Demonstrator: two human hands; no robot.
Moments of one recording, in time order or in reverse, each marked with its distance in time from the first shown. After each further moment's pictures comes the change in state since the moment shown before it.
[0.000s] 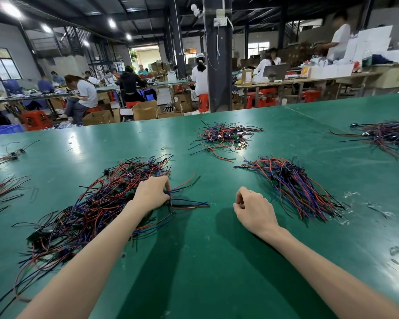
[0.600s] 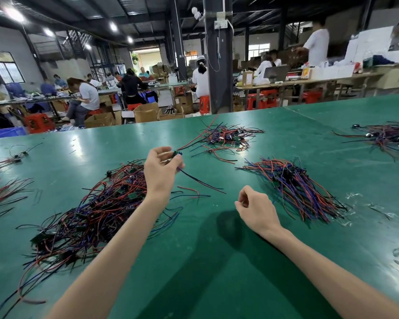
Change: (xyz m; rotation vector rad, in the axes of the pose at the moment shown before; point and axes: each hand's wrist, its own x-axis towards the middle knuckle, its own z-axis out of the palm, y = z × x) left_hand -0.022 0.062 -0.045 -1.405 0.541 -0.136; right_hand 0.001 0.001 -0.001 0.153 0.071 0.032
